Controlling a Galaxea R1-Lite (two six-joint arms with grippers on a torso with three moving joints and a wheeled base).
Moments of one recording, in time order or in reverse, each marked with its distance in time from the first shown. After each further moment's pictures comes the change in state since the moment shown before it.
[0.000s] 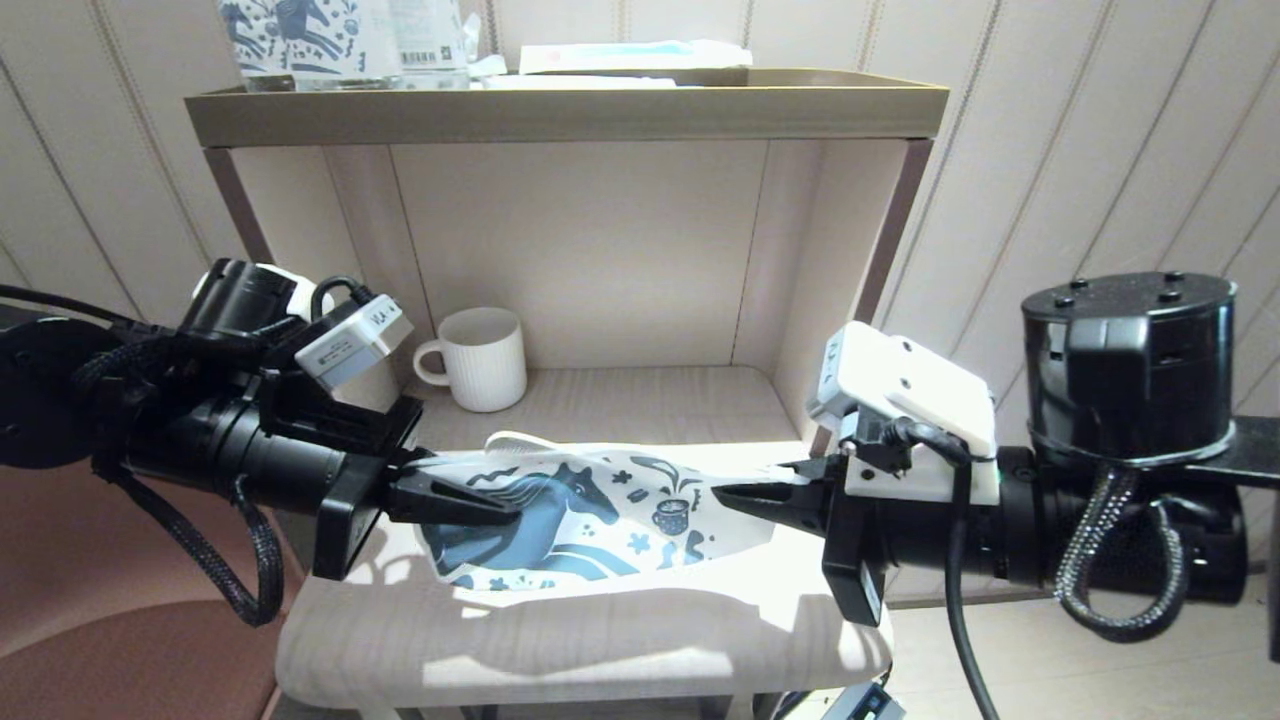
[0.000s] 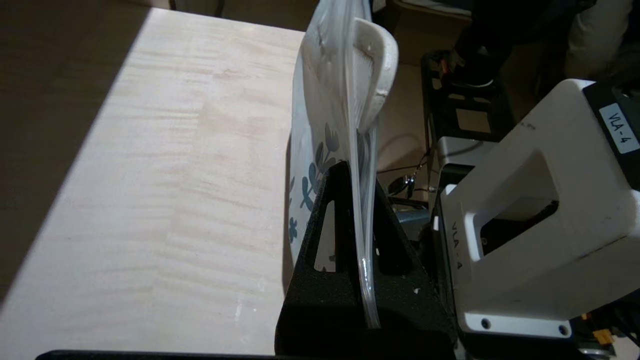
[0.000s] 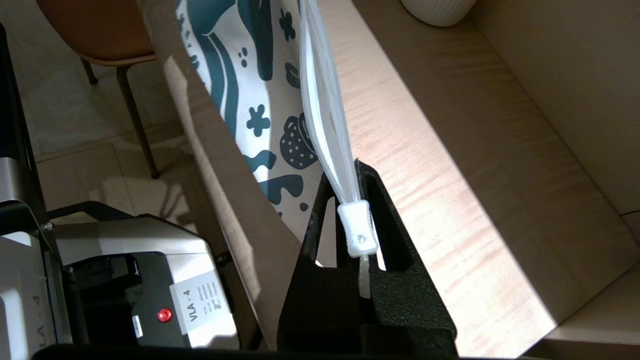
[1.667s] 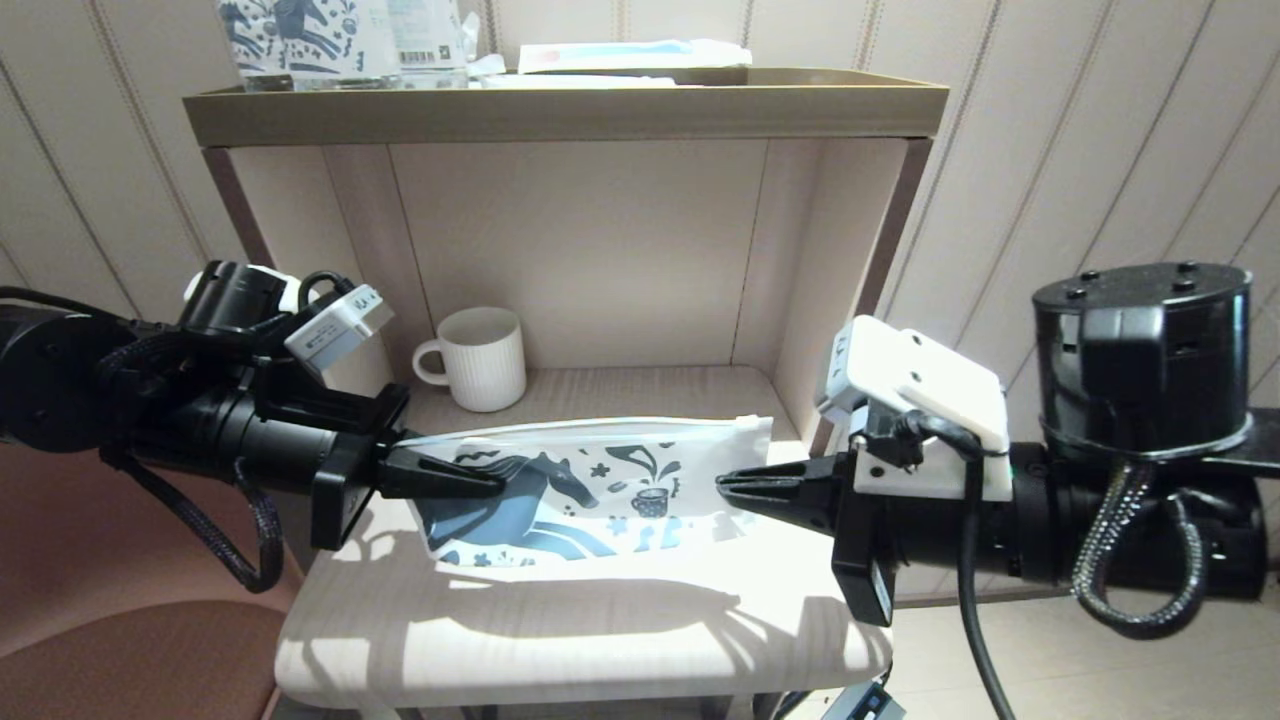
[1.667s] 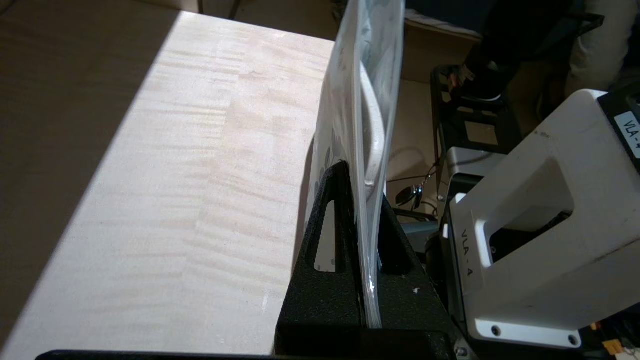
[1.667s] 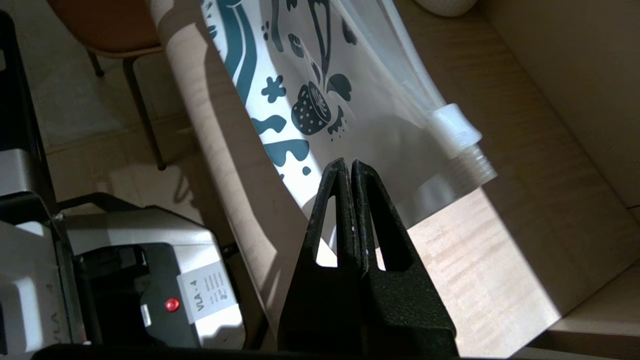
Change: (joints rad) left arm 0.081 0.040 -0.013 -0.021 -0.062 -0.001; right arm -0.001 -0.013 -0.020 0.061 -0.002 0.000
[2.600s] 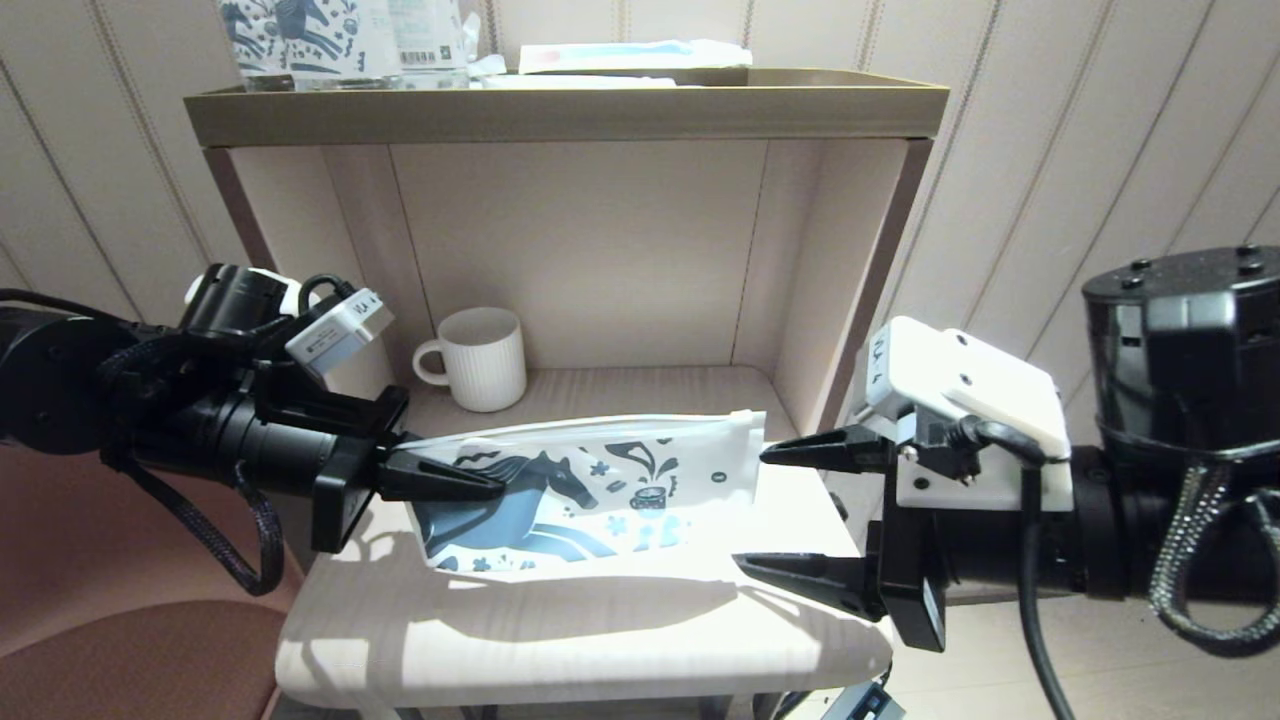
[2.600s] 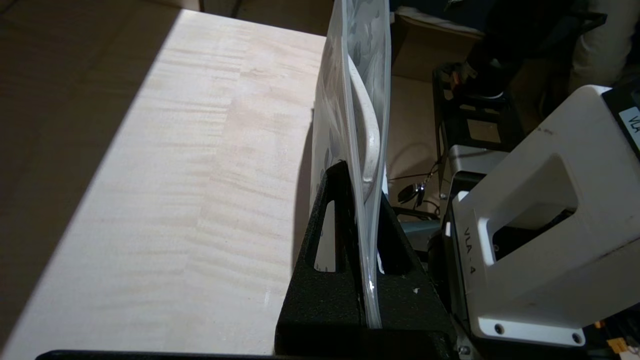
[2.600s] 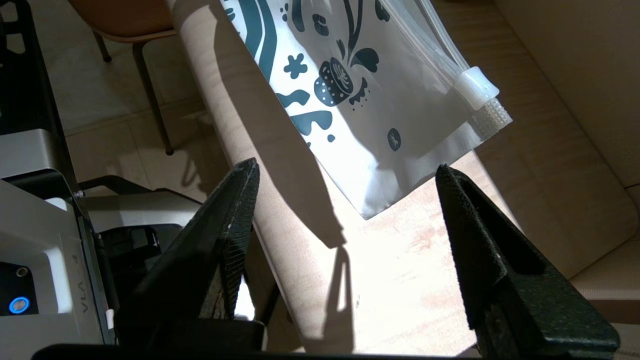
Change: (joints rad) left arm -0.007 0.001 0.006 0.000 0.002 0.013; right arm -0.002 -0.063 -0.026 0.129 -0.003 -0.006
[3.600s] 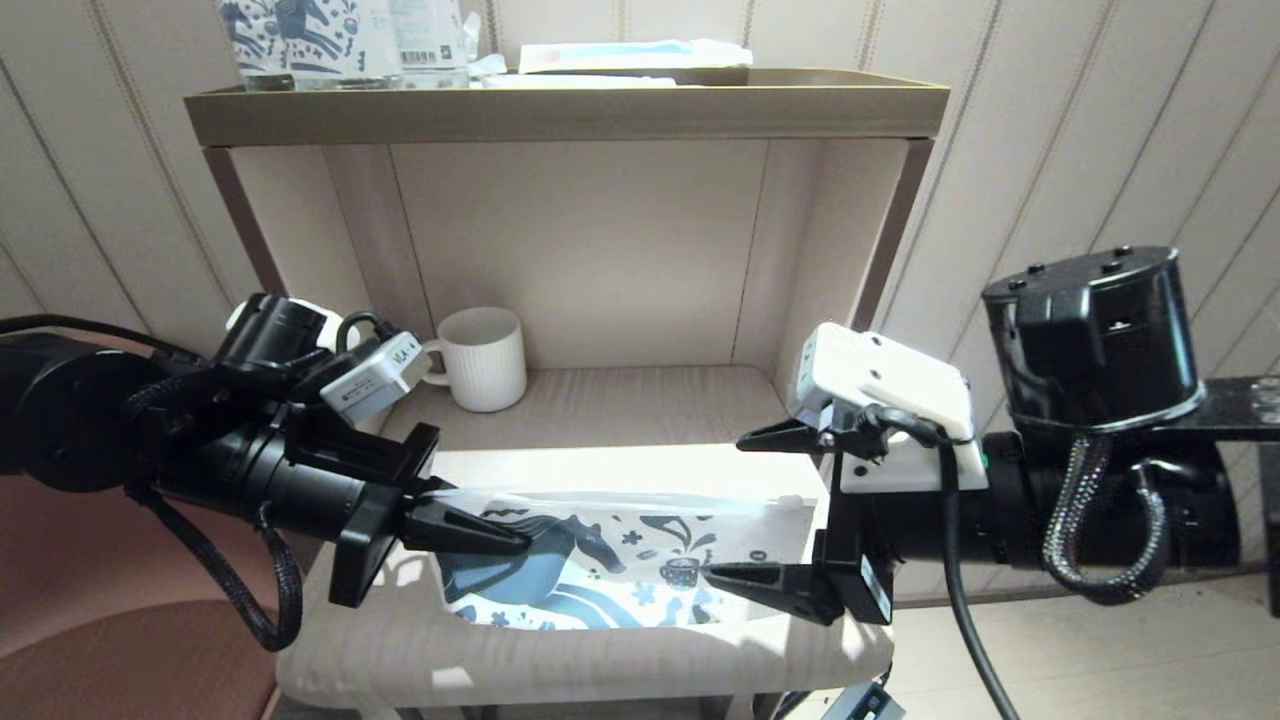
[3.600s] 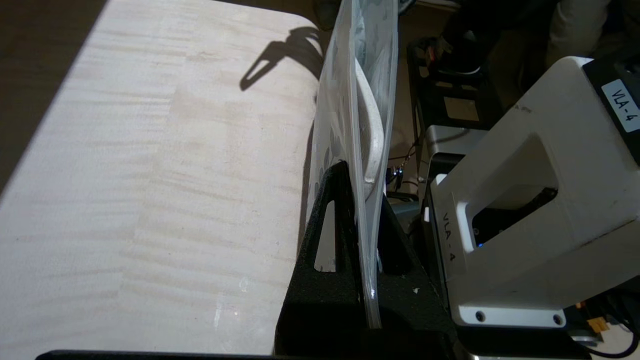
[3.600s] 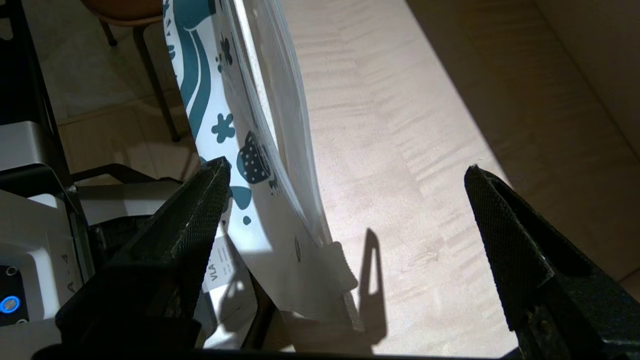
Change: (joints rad) left arm -0.091 -0.011 0.061 -0.004 0.042 0.027; right arm -0.014 0.099 -0.060 0.023 0.025 -0.013
